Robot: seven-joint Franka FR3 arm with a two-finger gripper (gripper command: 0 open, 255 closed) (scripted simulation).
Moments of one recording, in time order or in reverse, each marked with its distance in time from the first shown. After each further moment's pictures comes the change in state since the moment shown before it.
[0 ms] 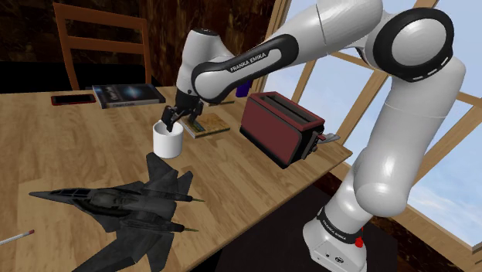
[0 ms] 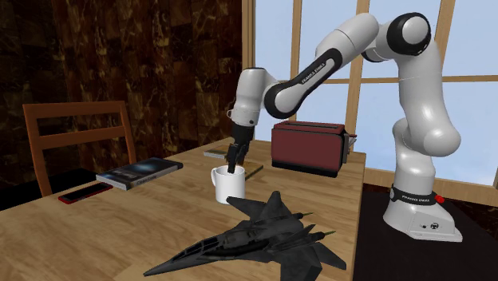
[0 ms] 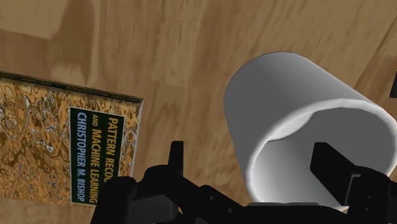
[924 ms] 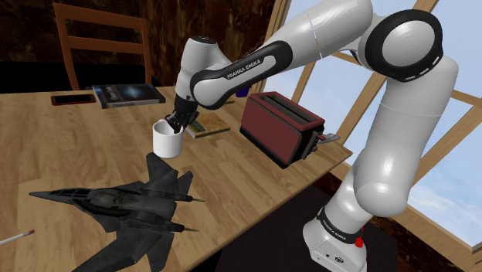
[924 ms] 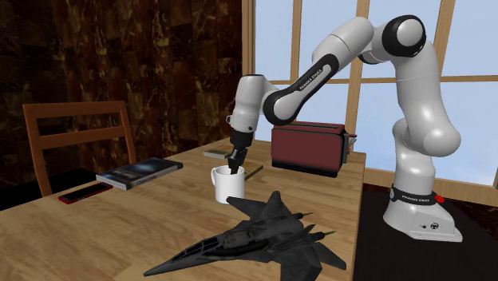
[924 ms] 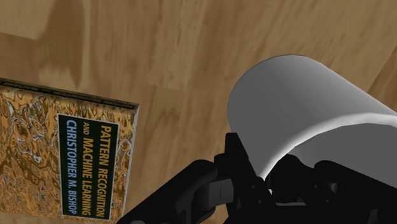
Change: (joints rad) arm 0.003 0.039 -0.005 -0.002 -0.015 0.041 0.010
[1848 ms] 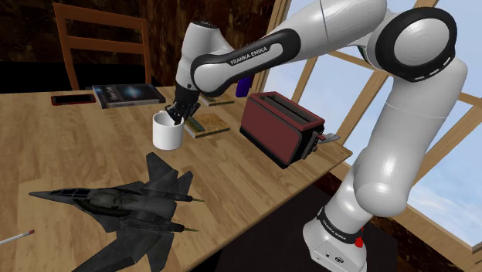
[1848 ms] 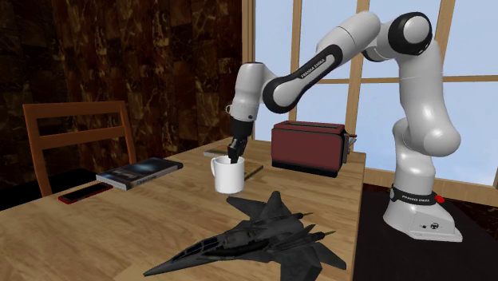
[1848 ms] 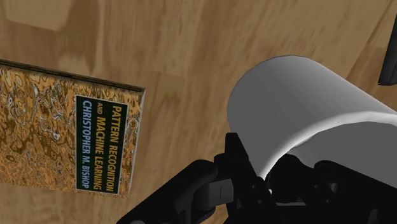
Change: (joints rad) arm -0.005 -0.049 0.007 0.033 0.023 -0.081 -0.019
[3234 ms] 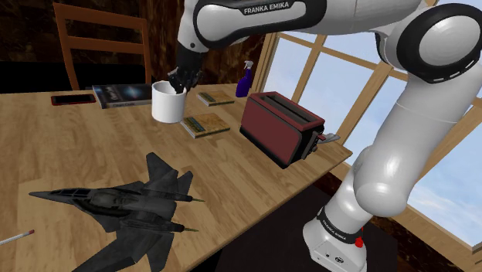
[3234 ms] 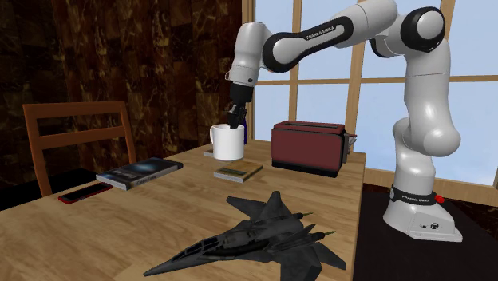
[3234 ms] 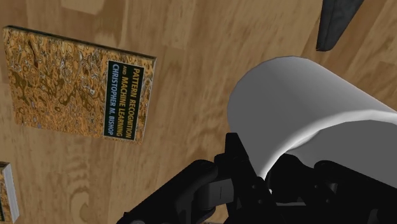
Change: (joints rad) arm -0.005 -0.098 0.007 0.168 0.043 -0.263 -0.036
